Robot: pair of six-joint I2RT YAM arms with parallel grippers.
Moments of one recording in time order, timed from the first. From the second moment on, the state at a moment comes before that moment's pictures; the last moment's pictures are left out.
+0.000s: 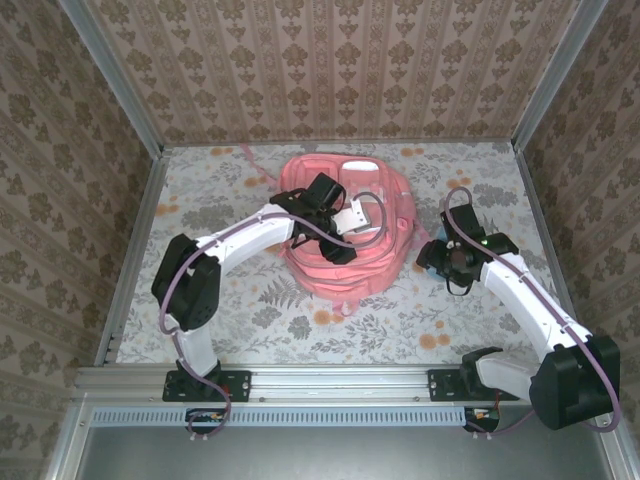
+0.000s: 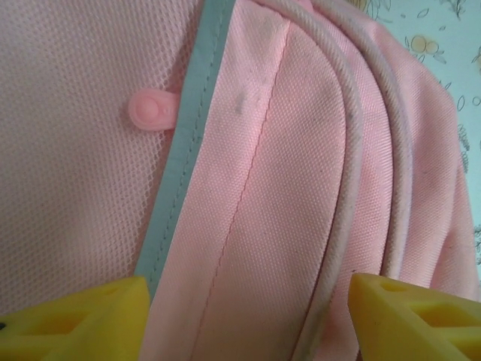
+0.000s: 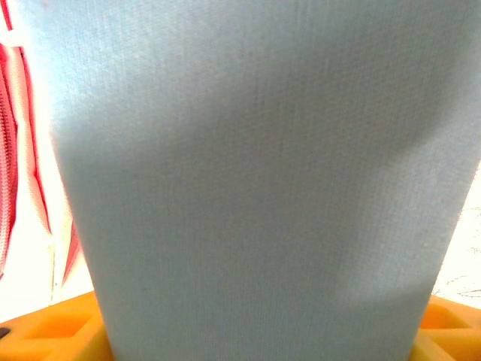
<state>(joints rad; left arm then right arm) -0.78 1.84 1.45 -0.67 0.29 0.48 0.19 1.15 0.87 -0.88 0.00 0.70</state>
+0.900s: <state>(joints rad) -0.79 1.73 1.47 -0.53 0.12 0.49 0.19 1.11 0.94 -0.92 -0.10 0.55</state>
